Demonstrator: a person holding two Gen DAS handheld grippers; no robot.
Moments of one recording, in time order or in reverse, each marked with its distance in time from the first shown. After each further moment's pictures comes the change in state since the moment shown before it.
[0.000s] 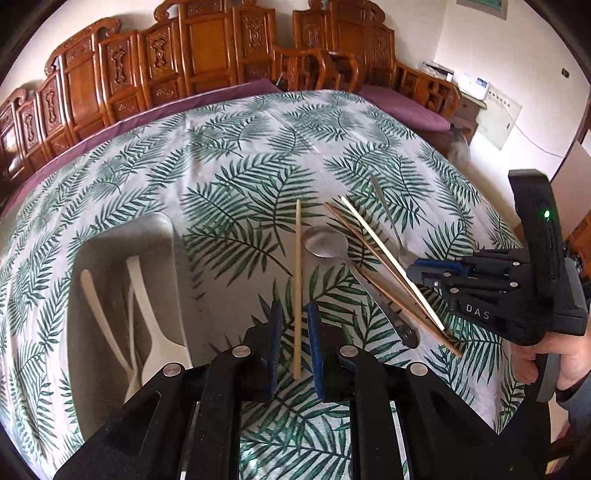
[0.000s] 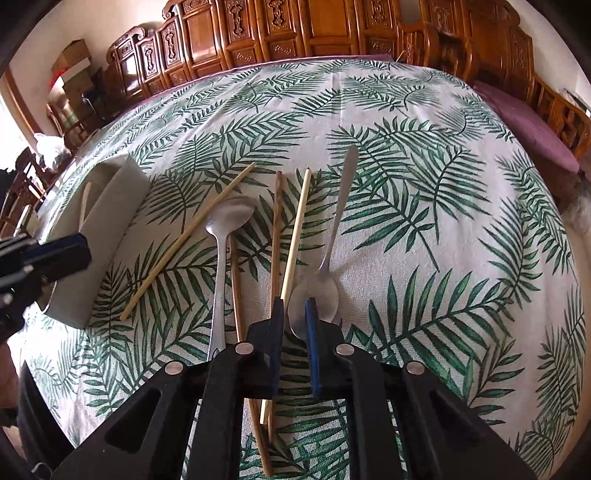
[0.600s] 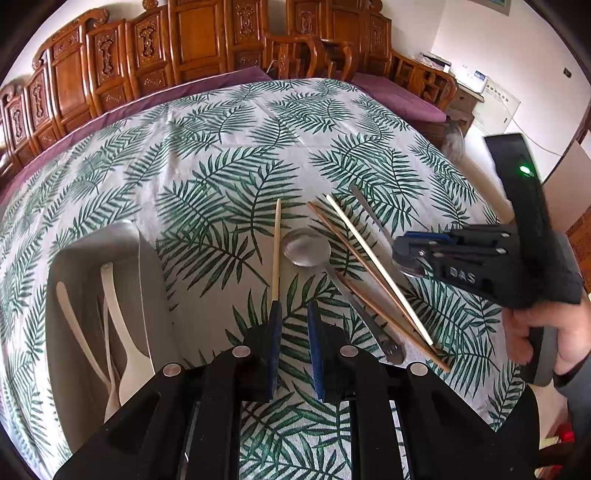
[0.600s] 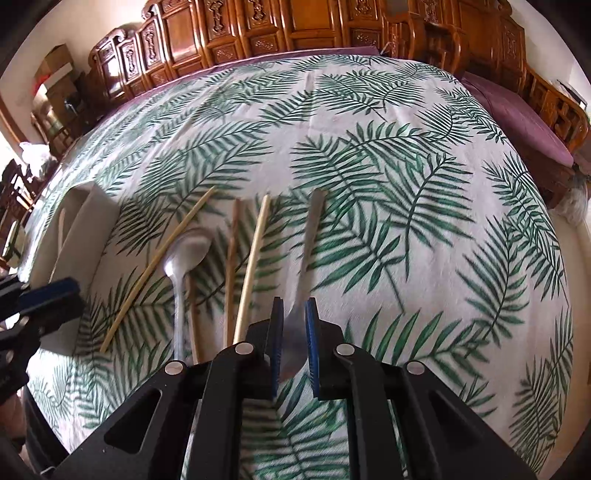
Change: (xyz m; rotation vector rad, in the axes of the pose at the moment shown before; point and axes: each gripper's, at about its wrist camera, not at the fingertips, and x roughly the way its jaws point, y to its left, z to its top) left arm 0.016 -0.012 0.019 0.004 0.046 -0.033; right arm 0.013 -0.029 0.037 0.029 0.043 -0.047
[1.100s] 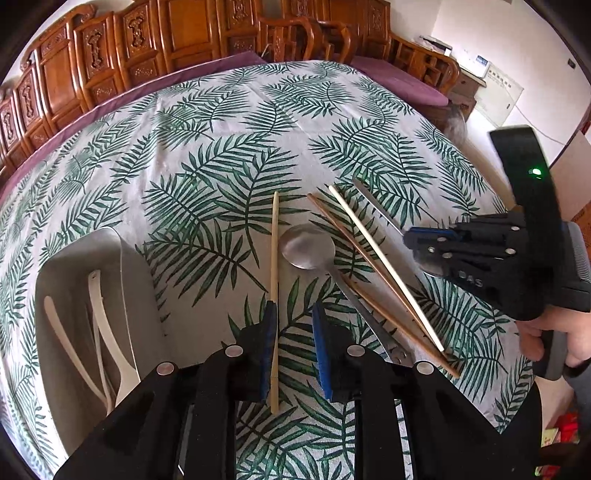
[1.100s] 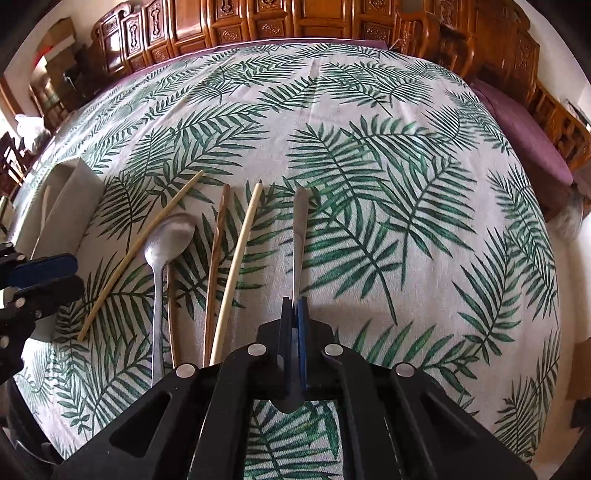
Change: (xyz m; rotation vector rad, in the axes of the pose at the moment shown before) left arm 0.023 0.001 0.012 0.013 0.077 -0.002; right arm 0.009 0.000 0.001 -0.061 0.048 -0.046
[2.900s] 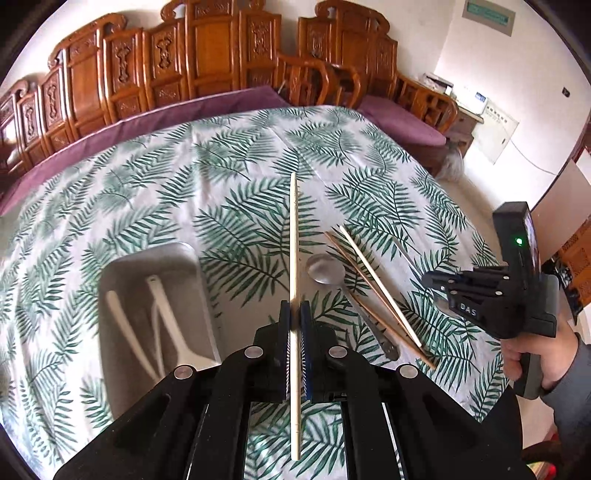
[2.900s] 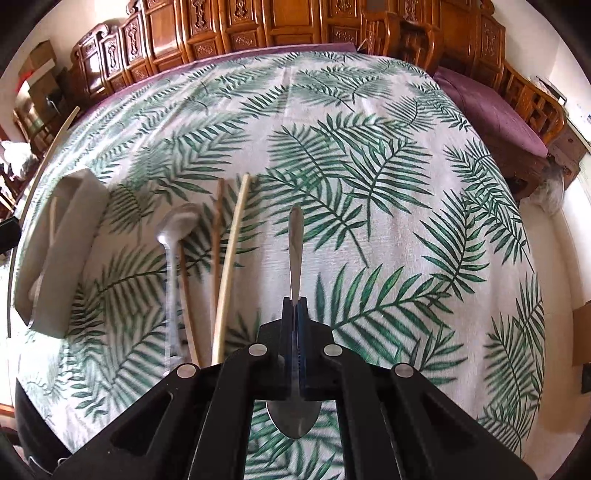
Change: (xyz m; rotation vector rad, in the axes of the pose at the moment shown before) left arm -0.083 0.032 -0.011 -0.056 -0.137 -0.007; right arm -0.041 0.004 -0.031 0.091 -0.041 -0.040
